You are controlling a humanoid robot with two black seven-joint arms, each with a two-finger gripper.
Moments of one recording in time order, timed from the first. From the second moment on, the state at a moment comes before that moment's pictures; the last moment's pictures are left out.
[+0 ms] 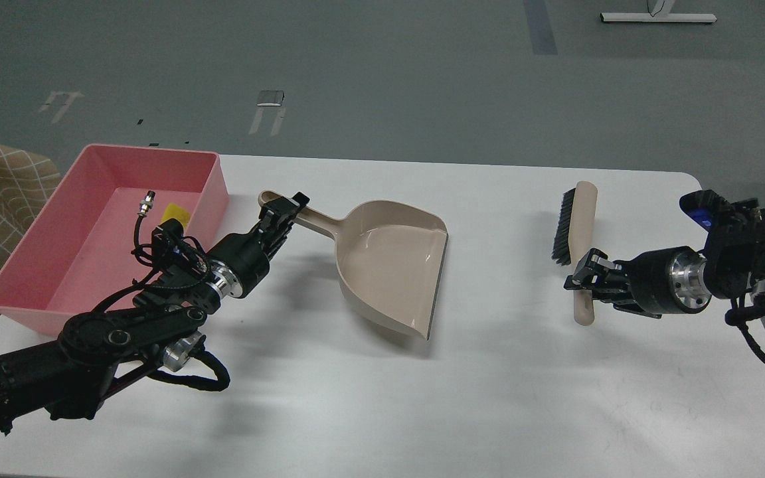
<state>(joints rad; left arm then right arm) -0.67 0.44 -0.19 -1.06 0.53 0.27 -0.49 0.79 -0.75 0.44 1.36 -0.76 0.49 -0.49</state>
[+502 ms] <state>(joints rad) -0.66 0.43 -0.19 -1.05 0.53 0.27 -0.49 0.79 -0.73 0.43 1.35 -0.76 0.49 -0.49</state>
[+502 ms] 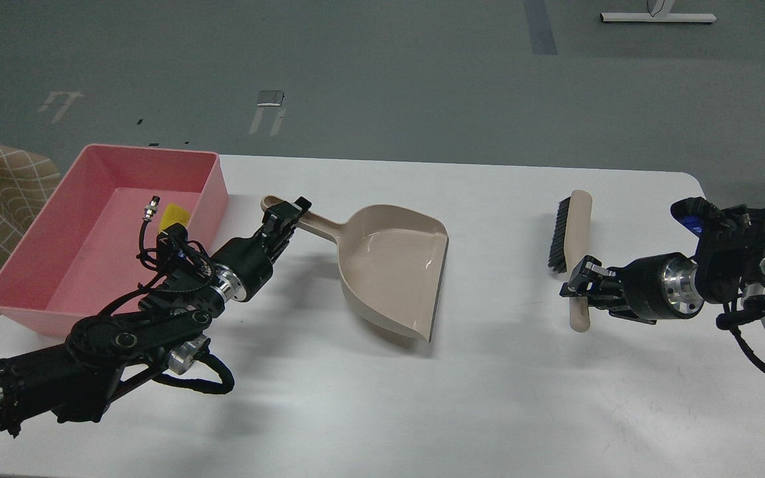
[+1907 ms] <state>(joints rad) -0.61 0.49 -0.17 -1.17 0.42 0.33 -0.49 0.90 -0.74 0.44 1.37 -0.75 0.49 -0.49</state>
